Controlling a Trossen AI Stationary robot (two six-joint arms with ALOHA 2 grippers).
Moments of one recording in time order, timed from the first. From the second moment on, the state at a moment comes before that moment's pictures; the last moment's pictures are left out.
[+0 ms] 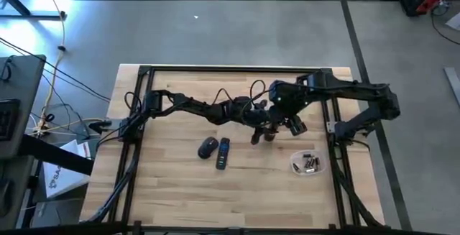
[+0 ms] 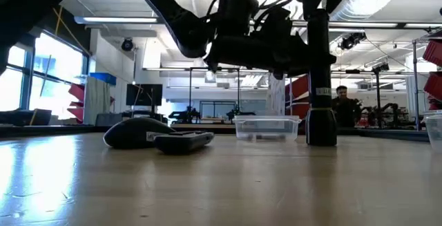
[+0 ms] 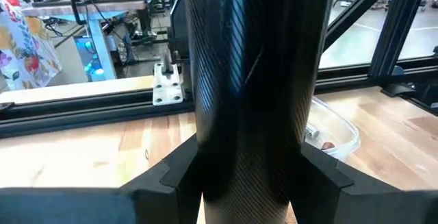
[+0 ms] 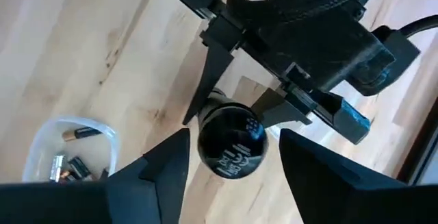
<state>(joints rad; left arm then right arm) 0.12 2.24 1.40 0.62 0.33 0.10 -0.08 1.48 1.56 -1.35 -0.06 -0.54</state>
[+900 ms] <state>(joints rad) 0.12 2.24 1.40 0.61 0.33 0.11 -0.11 1.38 1.49 -1.25 -0.17 -0.50</state>
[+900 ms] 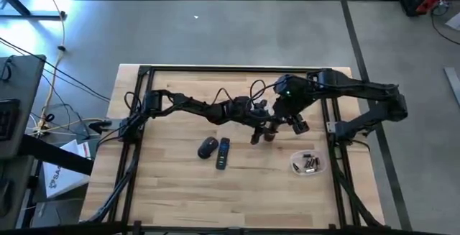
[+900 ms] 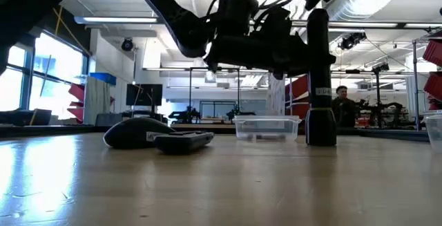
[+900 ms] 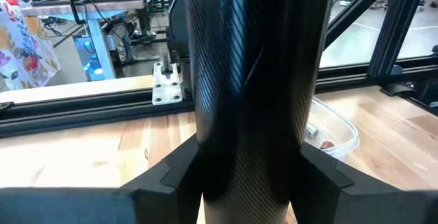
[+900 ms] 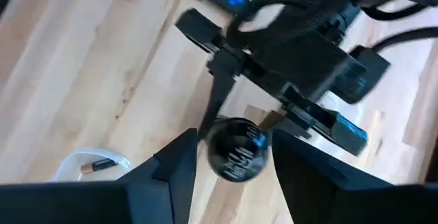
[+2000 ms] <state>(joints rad) 0.12 2.24 1.40 0.61 0.33 0.10 -0.13 1.27 1.28 -1.07 -0.17 -0.56</state>
